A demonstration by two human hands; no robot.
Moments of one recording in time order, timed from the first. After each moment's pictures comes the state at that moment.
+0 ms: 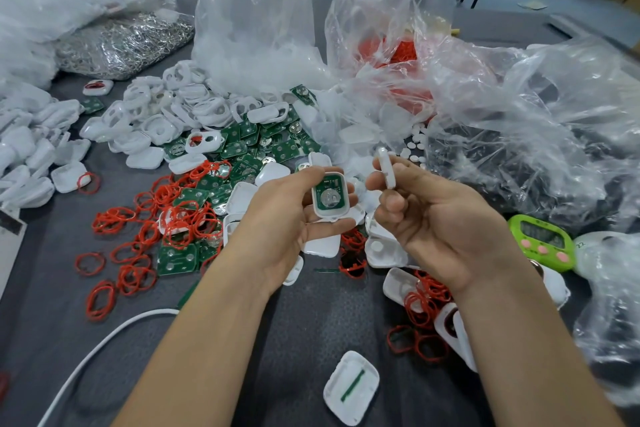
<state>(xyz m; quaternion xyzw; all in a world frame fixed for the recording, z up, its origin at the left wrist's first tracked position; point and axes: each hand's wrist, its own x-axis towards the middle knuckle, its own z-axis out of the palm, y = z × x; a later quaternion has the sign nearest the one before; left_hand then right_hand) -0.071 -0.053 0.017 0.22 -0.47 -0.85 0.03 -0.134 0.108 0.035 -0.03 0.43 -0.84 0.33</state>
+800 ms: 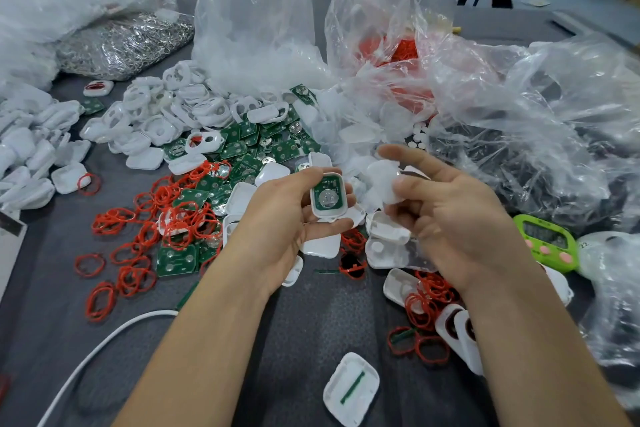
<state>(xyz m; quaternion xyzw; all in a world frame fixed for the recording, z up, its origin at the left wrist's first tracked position) -0.071 -0.054 0.017 0.23 -0.47 -0.85 0.04 -0.135 0.112 0.040 -0.05 0.60 -0.76 0.23</state>
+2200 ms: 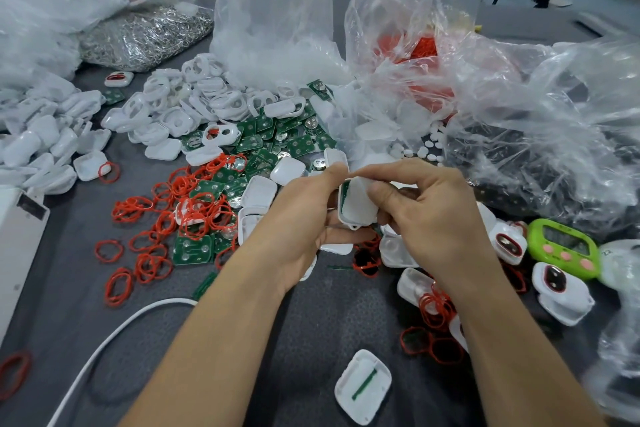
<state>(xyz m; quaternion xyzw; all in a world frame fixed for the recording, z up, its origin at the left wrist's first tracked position) -0.072 -0.052 0.011 0.20 -0.54 -0.82 0.00 -0.128 0.092 0.018 -0.22 0.78 -0.59 0.06</state>
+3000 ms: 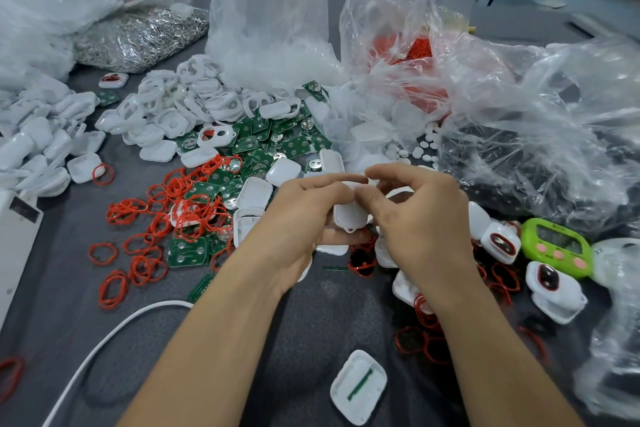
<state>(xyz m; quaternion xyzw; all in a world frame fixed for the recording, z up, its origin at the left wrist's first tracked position) -0.071 -0.054 0.004 0.17 -0.55 -0.82 0.01 -0.122 0.087 0.012 -0.15 0.85 -0.50 -0.03</state>
